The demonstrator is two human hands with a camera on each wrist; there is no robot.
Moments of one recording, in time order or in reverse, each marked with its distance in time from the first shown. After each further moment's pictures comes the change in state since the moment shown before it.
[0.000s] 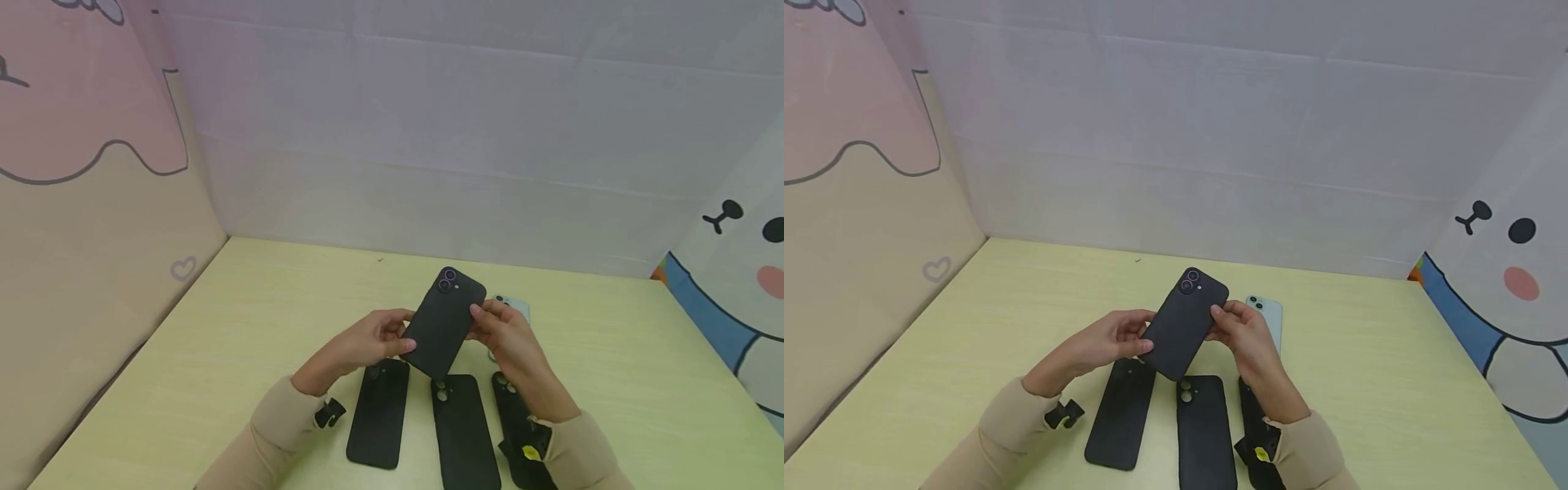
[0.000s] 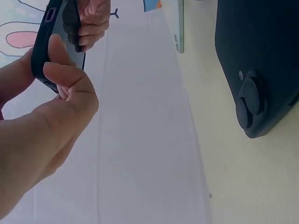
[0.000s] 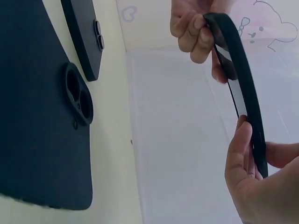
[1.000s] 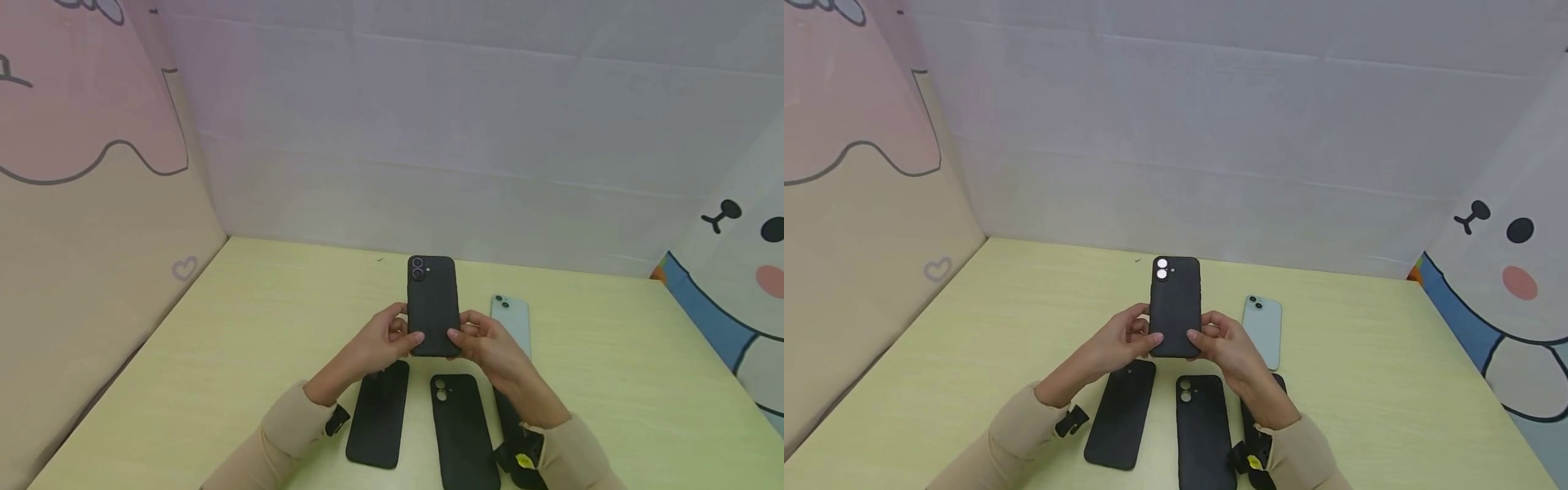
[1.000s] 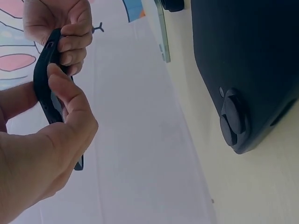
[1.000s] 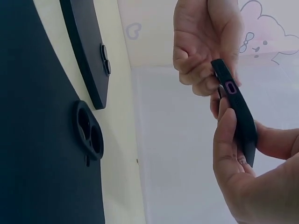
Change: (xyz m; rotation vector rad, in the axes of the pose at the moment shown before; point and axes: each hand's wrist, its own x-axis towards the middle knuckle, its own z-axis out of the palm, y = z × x) left_hand 0.005 -0.003 0.018 -0.016 0.197 -0.015; right_hand -0.004 0.006 0.014 -0.127 -0.215 0.054
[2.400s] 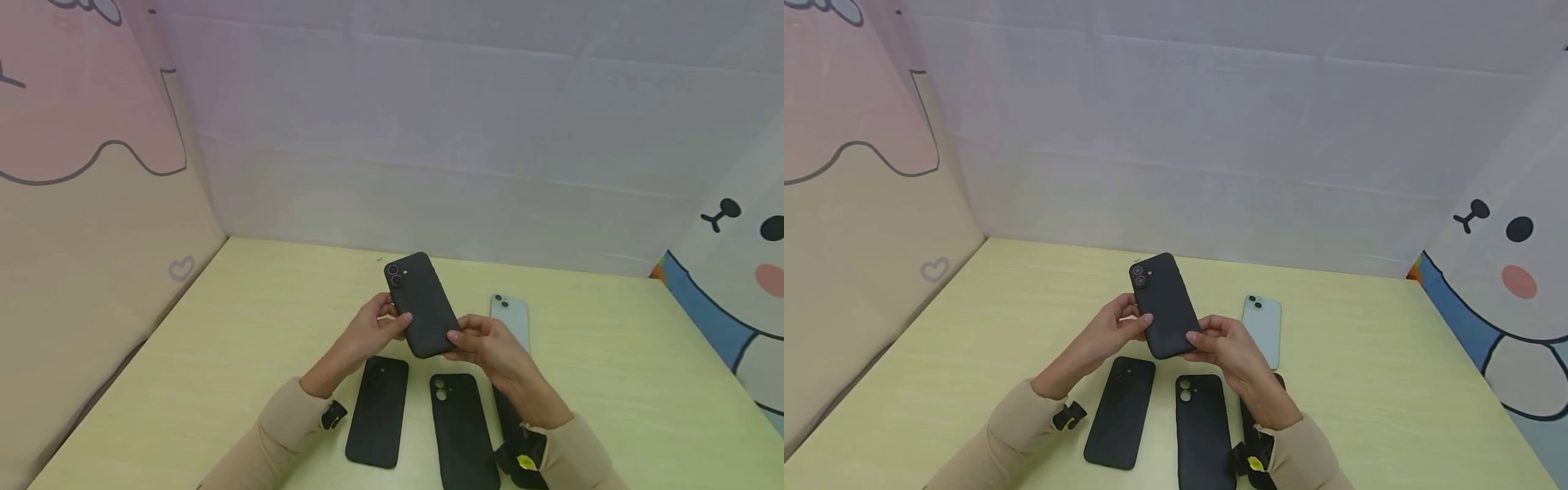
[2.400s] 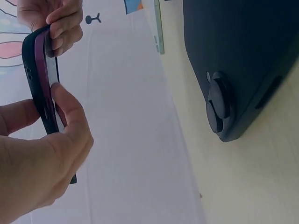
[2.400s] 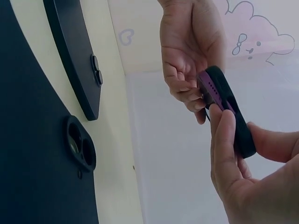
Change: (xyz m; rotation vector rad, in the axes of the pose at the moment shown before) left_hand 0.010 -0.008 -0.010 -0.083 0.133 -0.027; right_hand -0.004 -0.005 0.000 0.066 -0.005 0.018
